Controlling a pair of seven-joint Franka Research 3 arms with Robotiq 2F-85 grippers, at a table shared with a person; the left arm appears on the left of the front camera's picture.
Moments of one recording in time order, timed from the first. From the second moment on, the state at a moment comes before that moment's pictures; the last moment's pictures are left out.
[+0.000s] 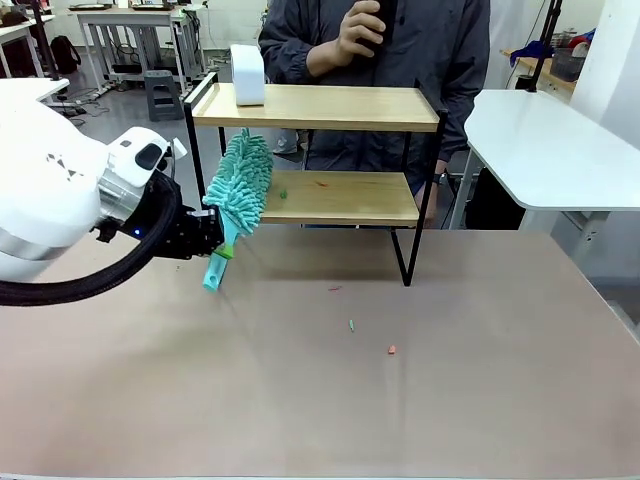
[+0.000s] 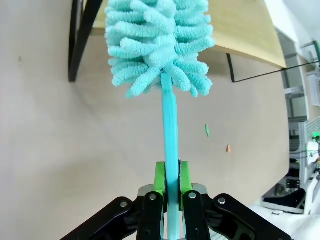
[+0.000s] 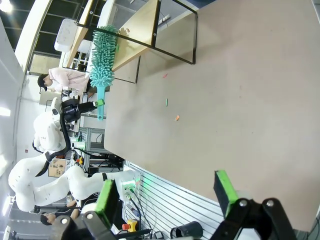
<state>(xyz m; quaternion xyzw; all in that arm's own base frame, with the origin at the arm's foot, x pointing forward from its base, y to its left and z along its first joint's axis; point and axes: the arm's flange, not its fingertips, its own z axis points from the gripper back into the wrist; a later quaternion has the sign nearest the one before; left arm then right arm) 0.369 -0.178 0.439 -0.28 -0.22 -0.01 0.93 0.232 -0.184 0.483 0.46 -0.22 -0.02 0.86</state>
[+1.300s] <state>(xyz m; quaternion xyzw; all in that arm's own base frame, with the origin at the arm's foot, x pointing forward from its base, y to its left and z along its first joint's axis) 0.434 -0.236 0.479 -0.28 -0.09 -0.07 0.95 0.232 -0.184 0.483 0.46 -0.22 -0.02 0.86</state>
